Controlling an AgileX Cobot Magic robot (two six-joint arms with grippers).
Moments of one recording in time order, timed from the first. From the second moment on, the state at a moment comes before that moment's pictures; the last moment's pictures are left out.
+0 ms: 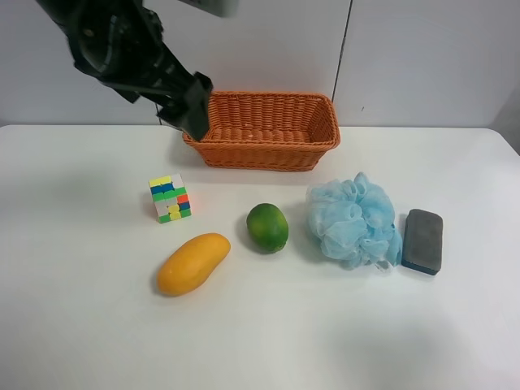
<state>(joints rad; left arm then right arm) -0.66 1.57 -1.42 0.14 1.00 -0.04 0.02 0.00 -0.48 0.00 1.06 0.01</state>
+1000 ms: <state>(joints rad) -0.76 1.96 -1.42 0.00 0.69 -0.10 0.02 0.00 -0.48 0.00 1.06 0.01</state>
